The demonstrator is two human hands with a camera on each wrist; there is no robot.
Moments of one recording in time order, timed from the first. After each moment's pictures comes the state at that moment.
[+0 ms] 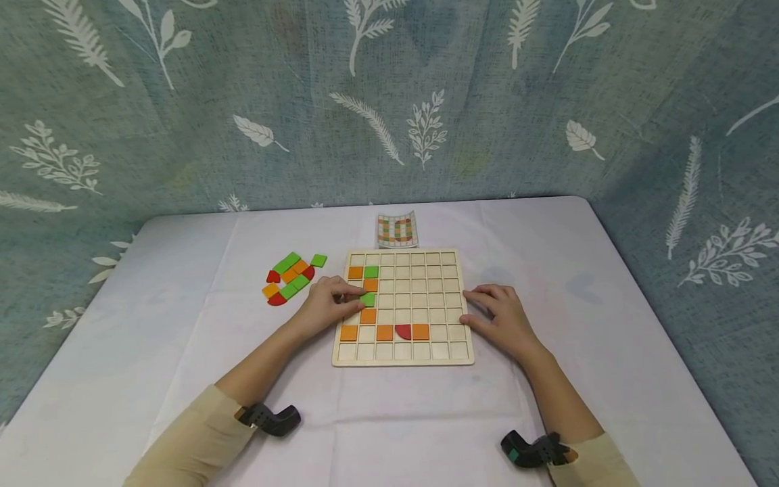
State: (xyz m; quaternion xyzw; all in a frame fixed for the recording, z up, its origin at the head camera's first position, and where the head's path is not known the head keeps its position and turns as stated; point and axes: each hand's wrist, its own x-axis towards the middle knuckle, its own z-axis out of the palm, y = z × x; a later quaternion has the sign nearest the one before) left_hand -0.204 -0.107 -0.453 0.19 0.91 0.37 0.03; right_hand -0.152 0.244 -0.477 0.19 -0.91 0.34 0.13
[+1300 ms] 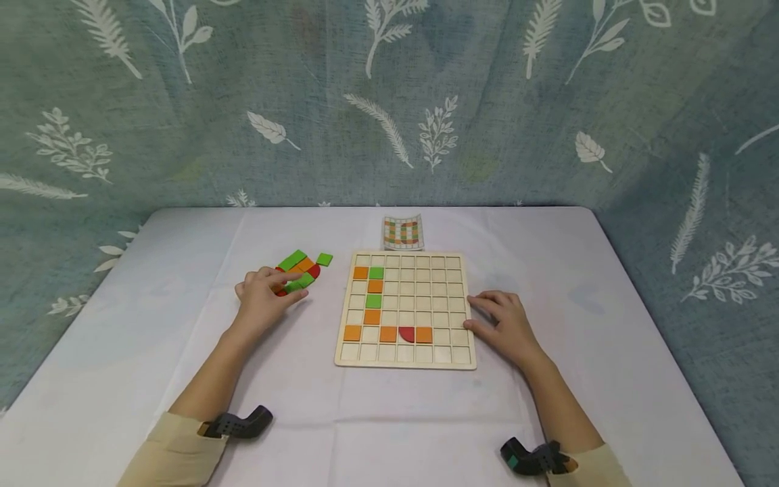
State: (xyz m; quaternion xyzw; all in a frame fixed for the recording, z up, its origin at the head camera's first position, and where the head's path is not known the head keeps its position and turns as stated) left_hand -0.192 -0.196 -0.439 0.05 0.94 0.33 -0.08; right_hand -0.150 0.240 -0.475 0.19 -0.91 0.33 0.13
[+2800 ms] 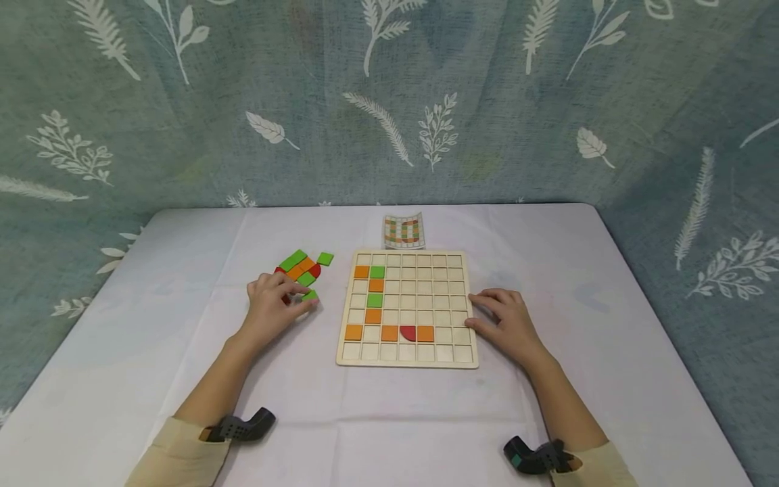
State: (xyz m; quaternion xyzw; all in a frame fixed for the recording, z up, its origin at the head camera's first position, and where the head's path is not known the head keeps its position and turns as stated) left_hand -0.186 -0.187 -0.450 0.15 0.93 0.28 -0.15; right_hand -0.151 0.242 -0.476 0.18 -0.92 0.34 0.12
